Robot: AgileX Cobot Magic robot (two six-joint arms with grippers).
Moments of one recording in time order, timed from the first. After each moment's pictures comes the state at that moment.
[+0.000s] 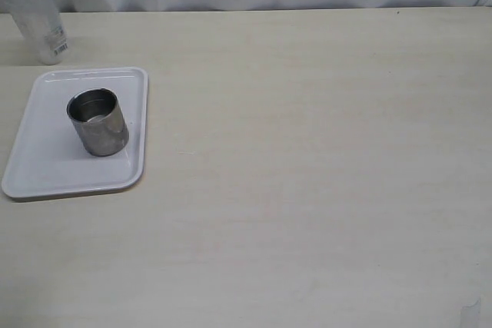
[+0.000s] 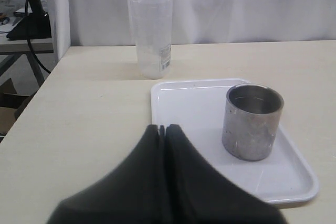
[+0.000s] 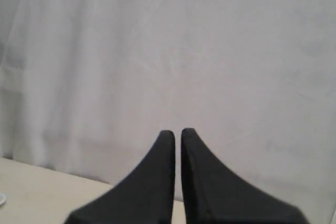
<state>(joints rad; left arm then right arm) 0.02 0.00 0.00 0.01 0.31 0.03 0.22 0.00 0.00 -0.08 -0.22 -0.12</state>
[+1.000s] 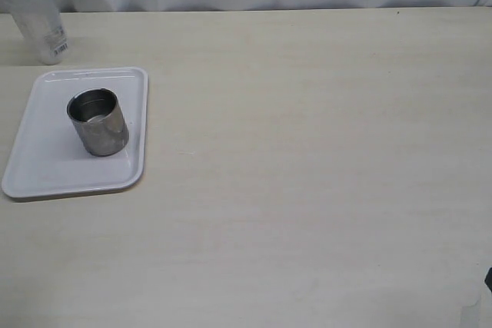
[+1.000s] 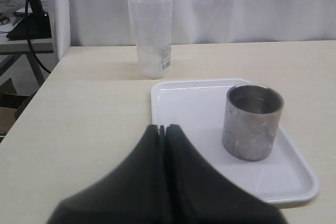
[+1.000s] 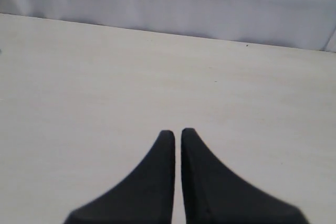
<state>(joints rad) 0.02 0.00 0.00 0.01 0.31 0.03 0.15 0.00 0.00 -0.09 0.33 -0.02</state>
